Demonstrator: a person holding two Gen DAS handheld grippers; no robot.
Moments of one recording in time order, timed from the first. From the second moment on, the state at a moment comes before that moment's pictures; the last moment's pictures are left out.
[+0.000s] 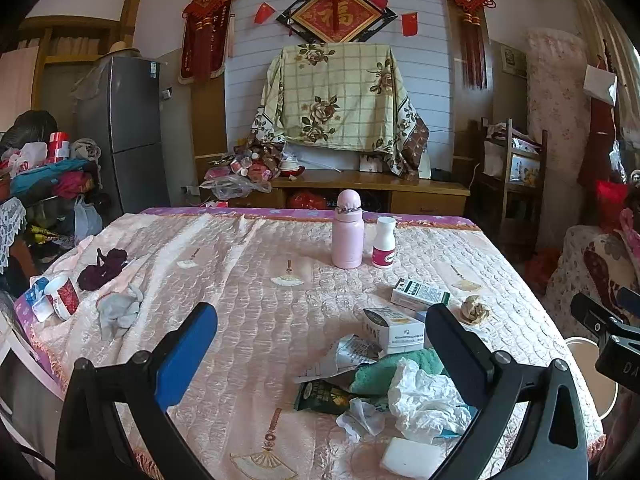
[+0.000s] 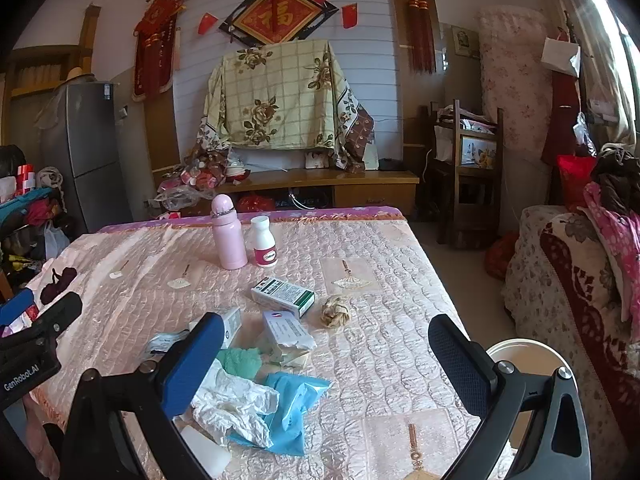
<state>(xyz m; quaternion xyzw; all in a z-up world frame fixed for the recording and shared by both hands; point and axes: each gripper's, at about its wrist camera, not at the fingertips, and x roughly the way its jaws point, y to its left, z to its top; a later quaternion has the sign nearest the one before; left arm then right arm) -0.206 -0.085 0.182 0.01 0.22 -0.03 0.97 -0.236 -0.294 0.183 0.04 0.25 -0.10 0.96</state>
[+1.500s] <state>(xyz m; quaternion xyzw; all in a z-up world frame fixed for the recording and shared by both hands) -0.196 -0.077 0.169 0.00 0.23 -0.03 0.97 -0.230 -0.293 0.172 0.03 0.27 -0.09 0.96</state>
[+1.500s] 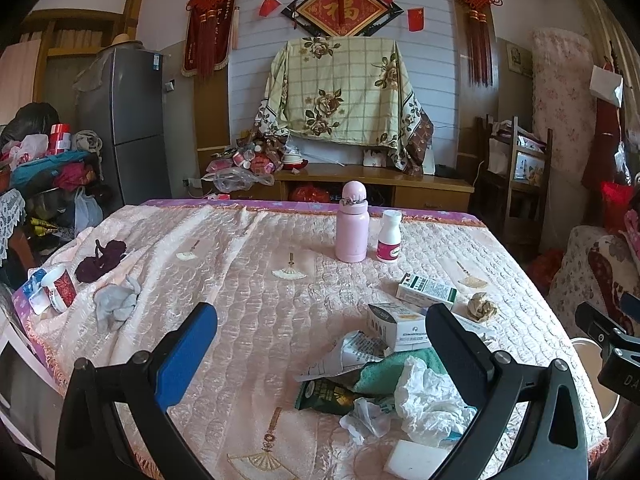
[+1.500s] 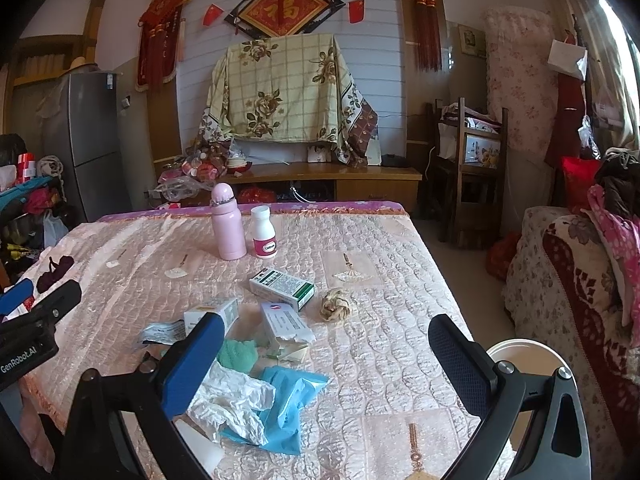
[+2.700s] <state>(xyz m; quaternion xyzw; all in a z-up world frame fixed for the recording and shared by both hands) -0.154 -0.064 0.132 0.01 0.28 -0.01 0.96 -0.199 -0.300 0.131 0.03 0.32 -0.08 0.94</state>
